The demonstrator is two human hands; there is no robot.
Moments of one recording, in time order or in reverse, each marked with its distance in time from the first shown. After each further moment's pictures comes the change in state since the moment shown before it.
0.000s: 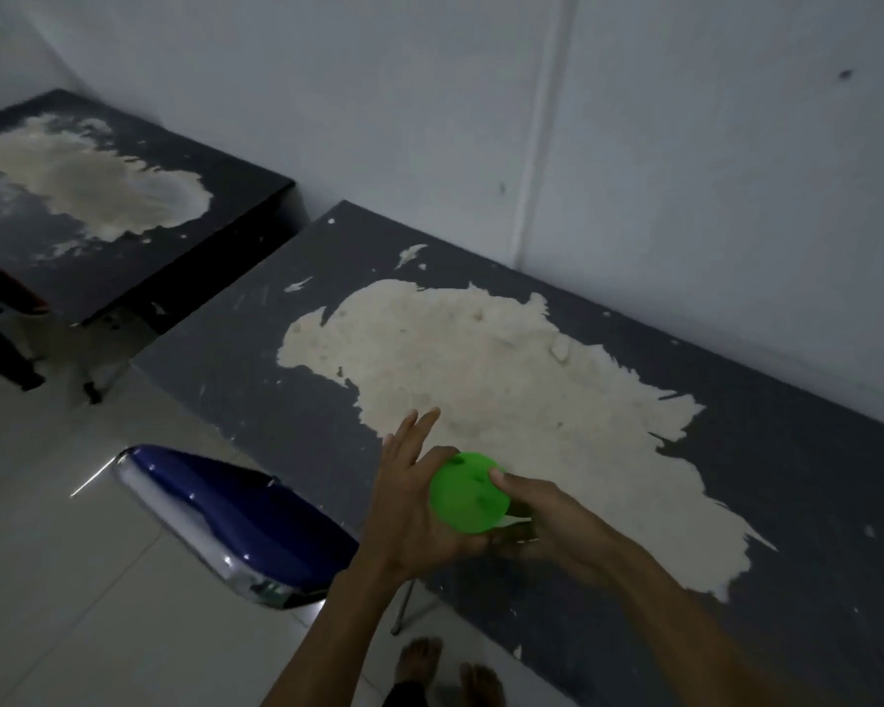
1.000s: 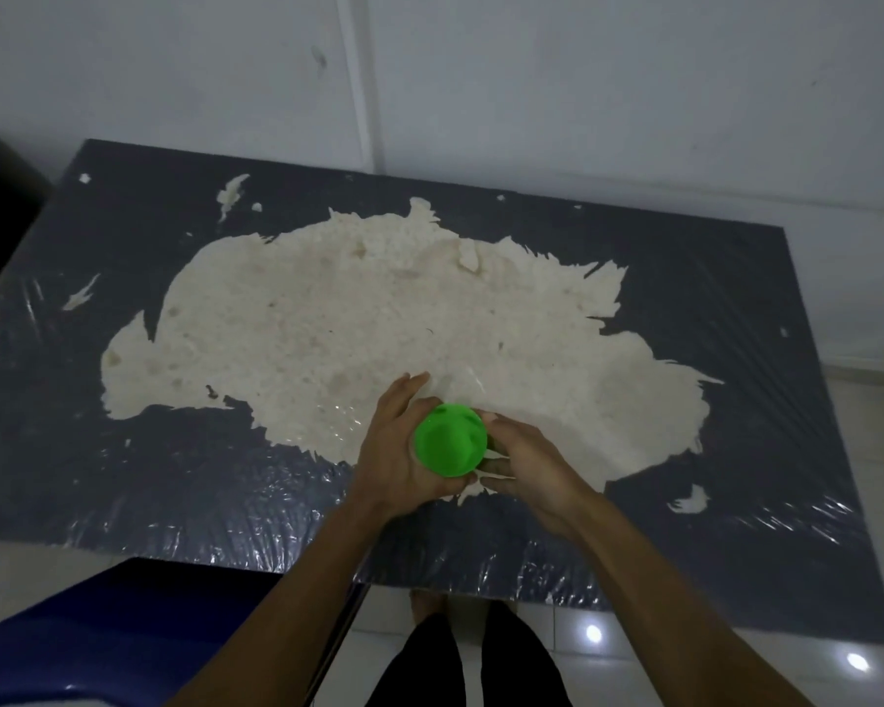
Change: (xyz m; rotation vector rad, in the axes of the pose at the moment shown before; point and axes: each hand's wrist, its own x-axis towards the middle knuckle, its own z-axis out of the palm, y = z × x) left_hand 0.080 -0.100 0.074 -0.163 -0.453 0.123; right_hand 0.072 0.022 0.008 0.331 0.497 0.017
